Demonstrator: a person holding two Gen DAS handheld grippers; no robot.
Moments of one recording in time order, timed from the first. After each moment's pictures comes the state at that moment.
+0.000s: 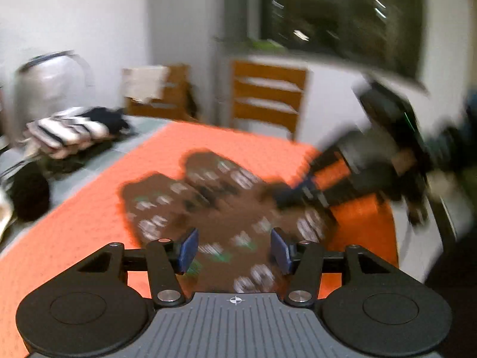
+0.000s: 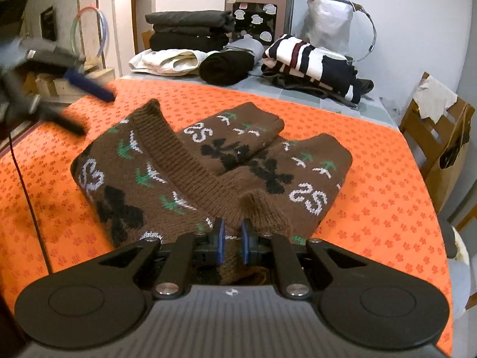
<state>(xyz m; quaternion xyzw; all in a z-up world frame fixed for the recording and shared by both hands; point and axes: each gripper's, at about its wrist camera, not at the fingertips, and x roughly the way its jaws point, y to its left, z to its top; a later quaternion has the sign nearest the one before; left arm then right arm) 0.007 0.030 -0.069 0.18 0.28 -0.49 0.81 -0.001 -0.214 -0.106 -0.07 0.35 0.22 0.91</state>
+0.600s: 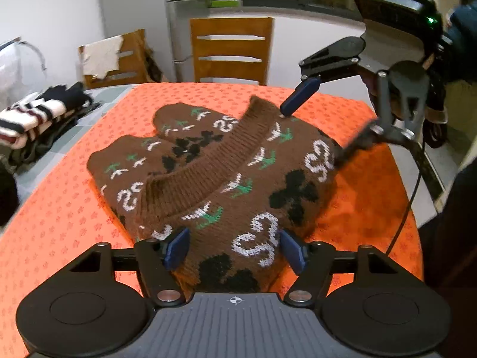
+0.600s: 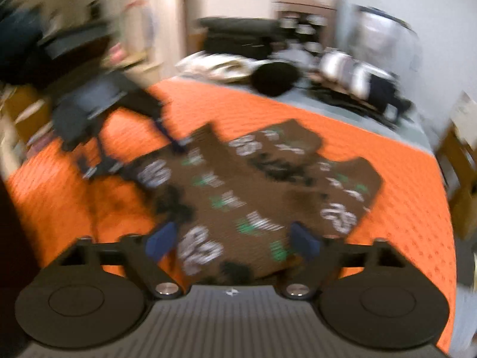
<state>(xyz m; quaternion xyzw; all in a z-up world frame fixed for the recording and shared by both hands) 0.041 0.025 -0.110 0.26 0.30 -0.54 0.74 -0.025 -0.199 -0.083 -0.14 0.35 0.33 0.87</state>
